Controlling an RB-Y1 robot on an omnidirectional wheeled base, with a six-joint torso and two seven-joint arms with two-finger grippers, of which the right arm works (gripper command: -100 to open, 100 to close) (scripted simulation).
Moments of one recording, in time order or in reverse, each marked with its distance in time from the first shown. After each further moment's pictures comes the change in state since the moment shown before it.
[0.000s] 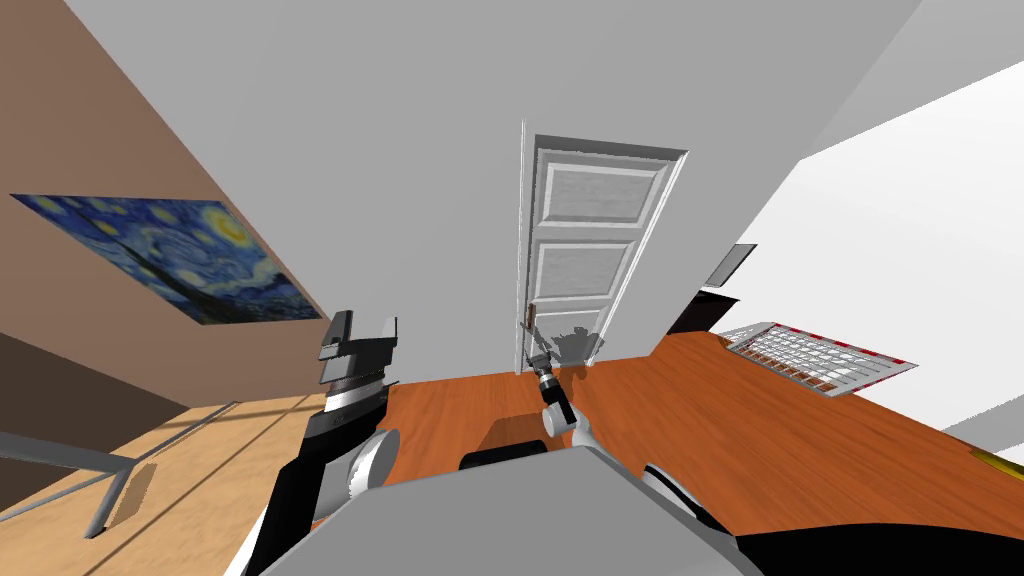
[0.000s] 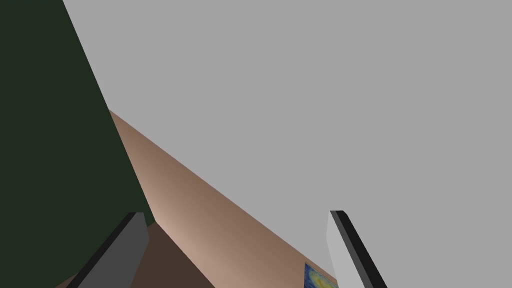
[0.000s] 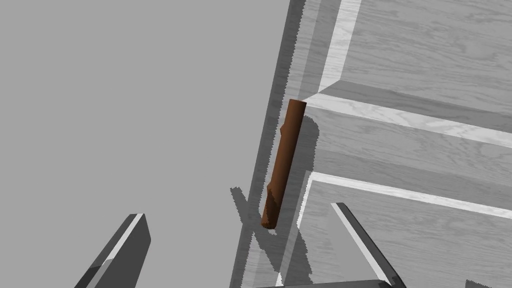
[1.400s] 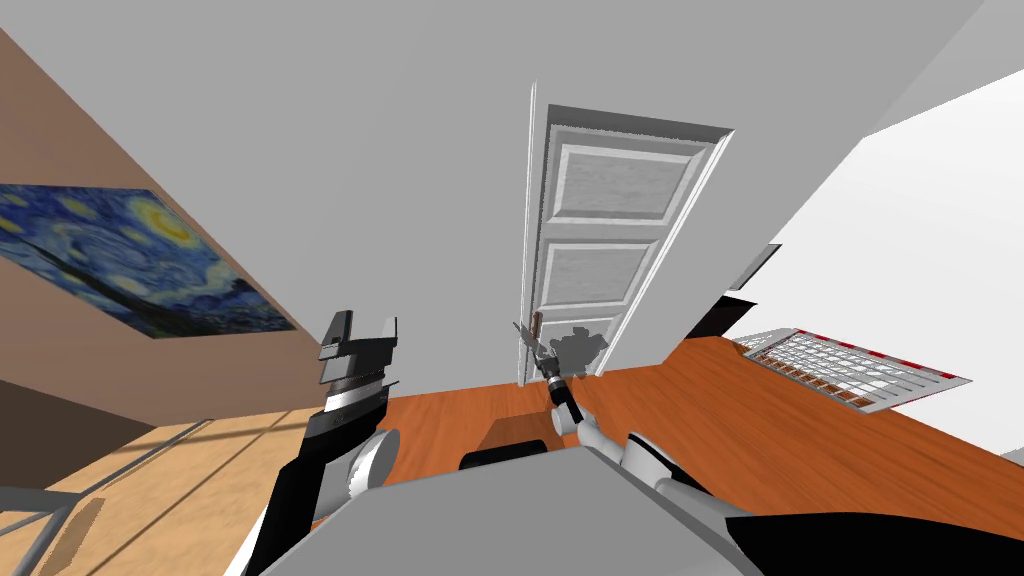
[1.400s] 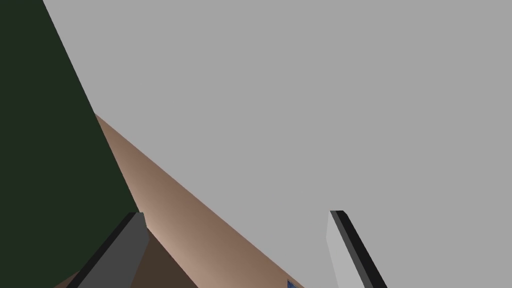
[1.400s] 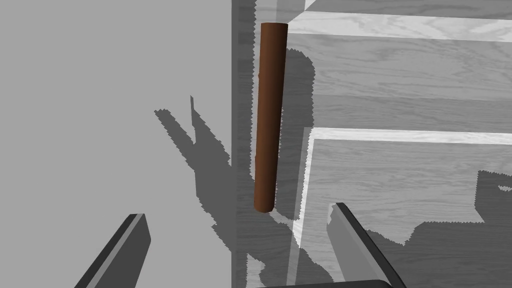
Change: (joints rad) arm -0.131 -0.041 0.084 0.329 -0.124 -0.079 -0.275
